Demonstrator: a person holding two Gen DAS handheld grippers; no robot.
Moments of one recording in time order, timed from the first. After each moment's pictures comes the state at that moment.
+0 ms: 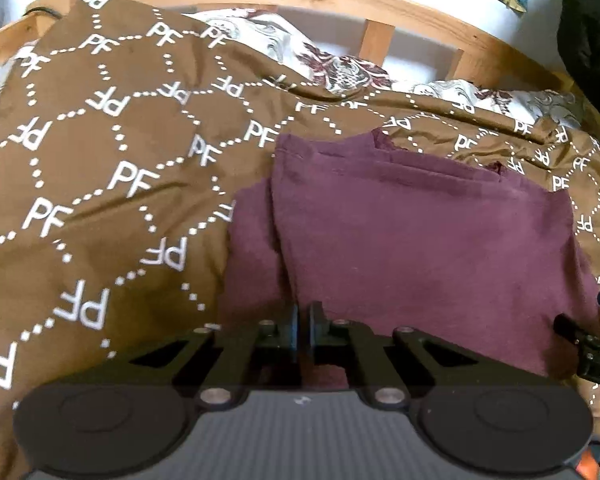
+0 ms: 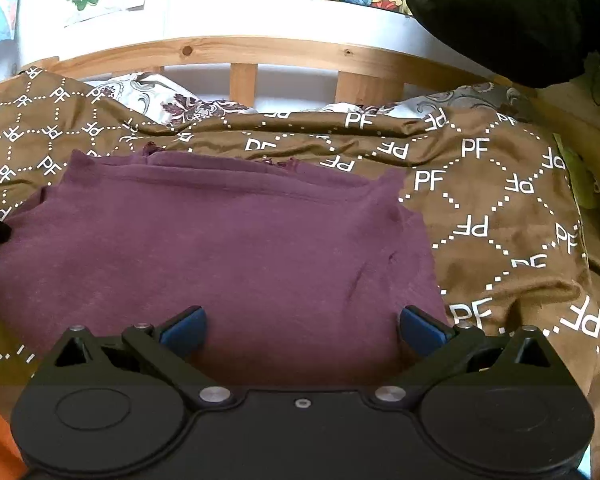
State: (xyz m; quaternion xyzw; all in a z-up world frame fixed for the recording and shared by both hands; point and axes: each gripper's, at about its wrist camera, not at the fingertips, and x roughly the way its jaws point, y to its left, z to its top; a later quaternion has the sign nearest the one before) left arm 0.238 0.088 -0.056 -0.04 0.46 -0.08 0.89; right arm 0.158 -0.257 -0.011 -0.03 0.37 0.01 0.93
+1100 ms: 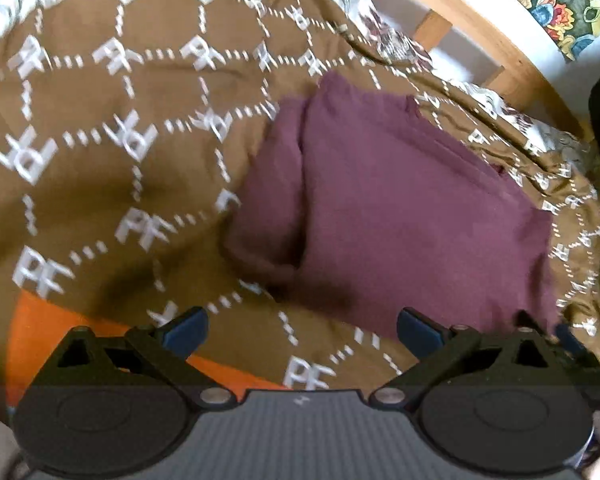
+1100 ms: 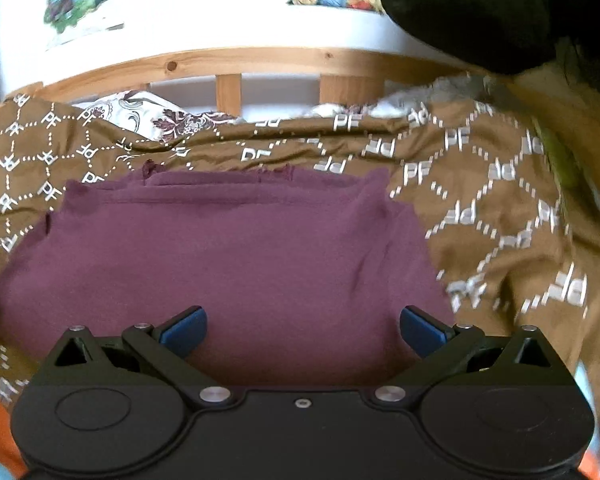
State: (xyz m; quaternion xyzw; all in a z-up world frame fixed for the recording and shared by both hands) left arm 0.186 0.117 -0.068 -0.19 0.53 -0.07 0.83; right arm 0.140 -0.237 0.003 0.01 0.36 -0.03 0.93
